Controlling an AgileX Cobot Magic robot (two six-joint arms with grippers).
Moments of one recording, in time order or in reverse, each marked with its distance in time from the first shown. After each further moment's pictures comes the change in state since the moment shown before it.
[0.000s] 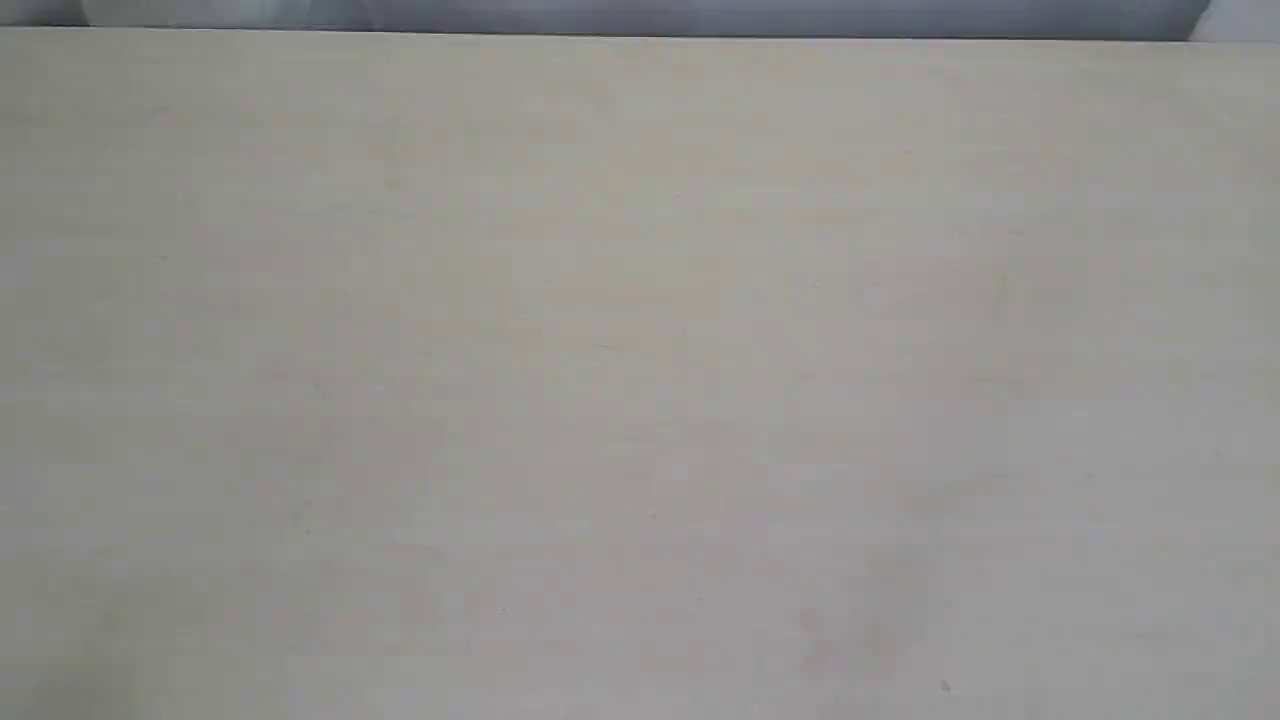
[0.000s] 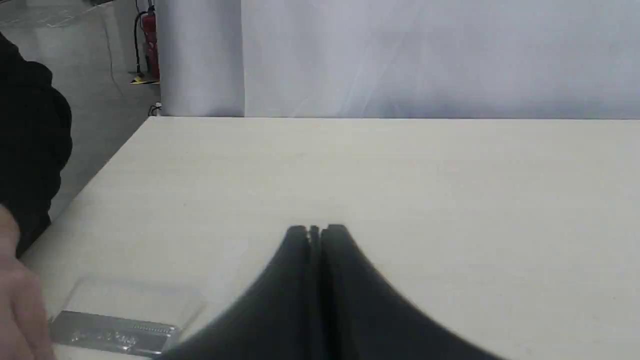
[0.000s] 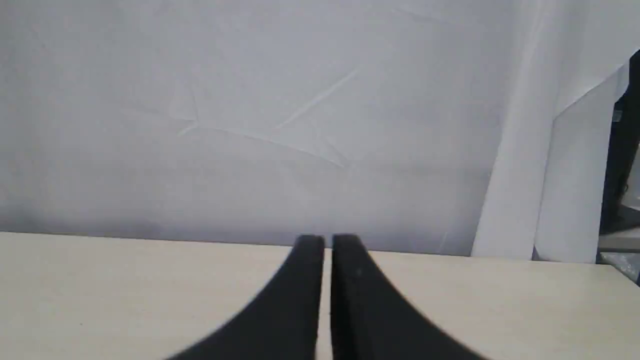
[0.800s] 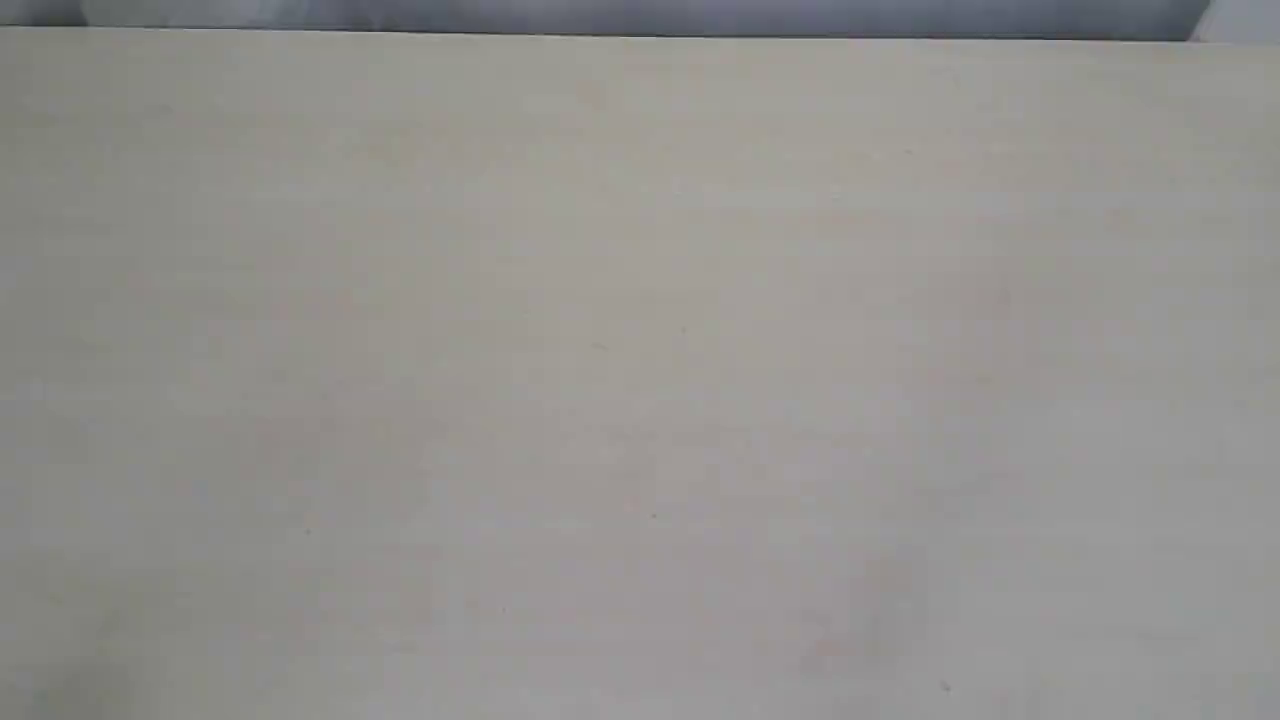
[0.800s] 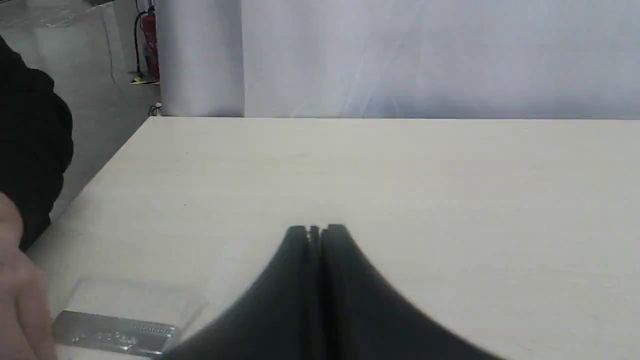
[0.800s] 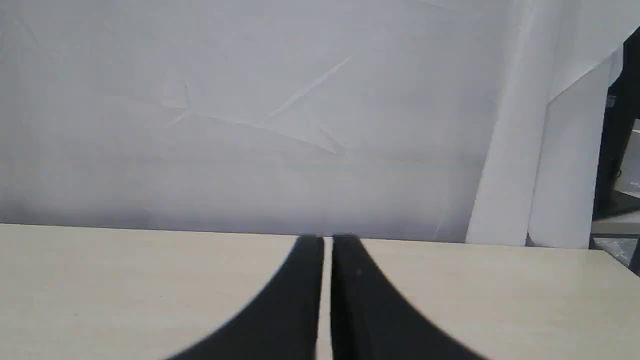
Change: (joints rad) left arm 0.000 0.000 0.000 0.000 0.000 0.000; right arm 0.000 0.000 0.000 0.102 0.025 -0.102
